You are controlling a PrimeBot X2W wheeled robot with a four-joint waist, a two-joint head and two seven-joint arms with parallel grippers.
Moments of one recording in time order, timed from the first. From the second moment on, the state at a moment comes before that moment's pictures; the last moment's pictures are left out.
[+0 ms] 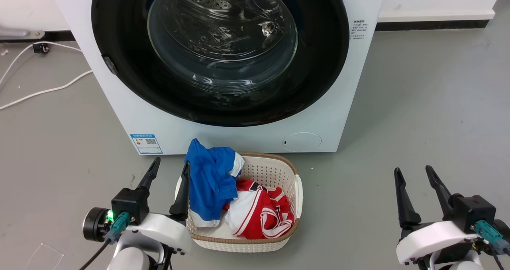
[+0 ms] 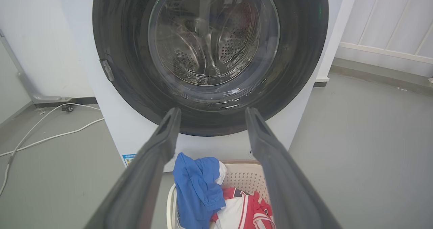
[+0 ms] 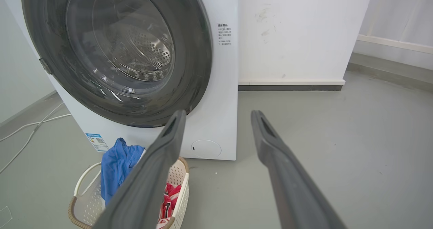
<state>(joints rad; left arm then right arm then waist) -0.17 0.12 -0.10 0.32 -0.15 -0.11 -0.26 -0.04 -0.05 -0.04 0.15 0.08 0.13 -0.17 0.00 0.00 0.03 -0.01</state>
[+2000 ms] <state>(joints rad) -0.37 0.06 -0.07 0.21 -0.14 -0.13 -0.26 -1.23 -0.36 0.12 0.91 1.53 0.13 0.41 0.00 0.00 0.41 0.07</state>
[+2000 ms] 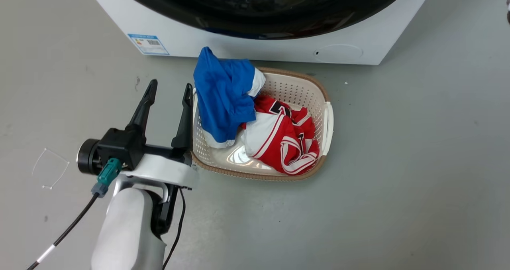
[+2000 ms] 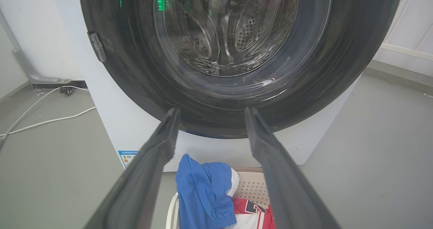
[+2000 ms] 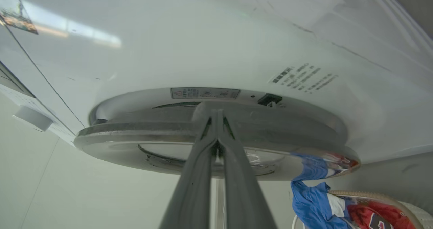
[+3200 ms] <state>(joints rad) -0.38 0.05 -0.11 0.26 -0.15 -0.13 -0.26 -1.11 -0.32 0.24 0.81 1.51 0.13 0.76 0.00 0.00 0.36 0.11</state>
